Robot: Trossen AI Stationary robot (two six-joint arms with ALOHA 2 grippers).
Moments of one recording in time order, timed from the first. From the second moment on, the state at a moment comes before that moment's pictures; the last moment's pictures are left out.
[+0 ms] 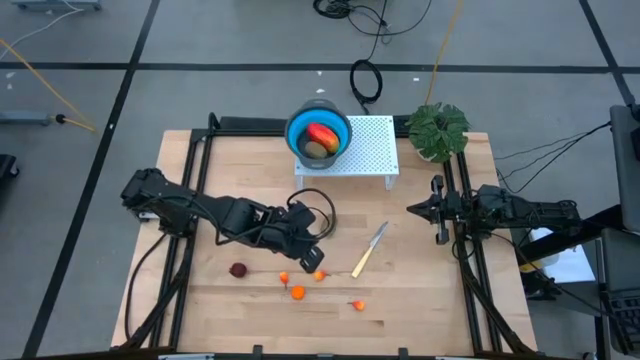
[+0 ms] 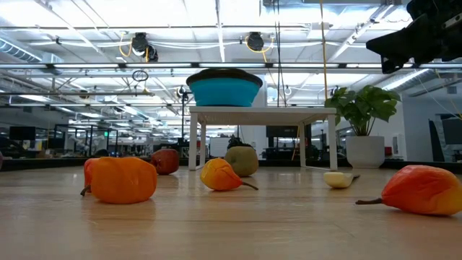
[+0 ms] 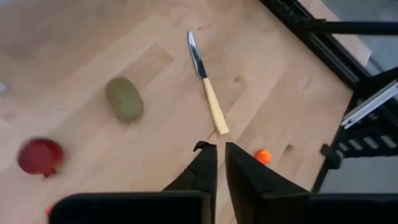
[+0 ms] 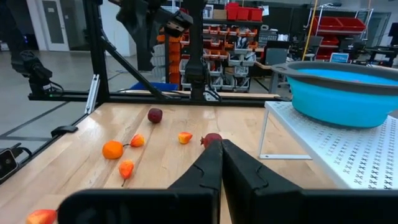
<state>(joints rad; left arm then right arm) -0.33 1.70 1.68 -0.89 -0.33 -0.97 0.02 0.05 0.18 -0.14 0.02 -0.03</state>
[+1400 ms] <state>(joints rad) -0.29 0.88 0.58 -0.15 -0.37 -0.60 0.13 1.00 0.51 0.31 -0.02 -0.06</state>
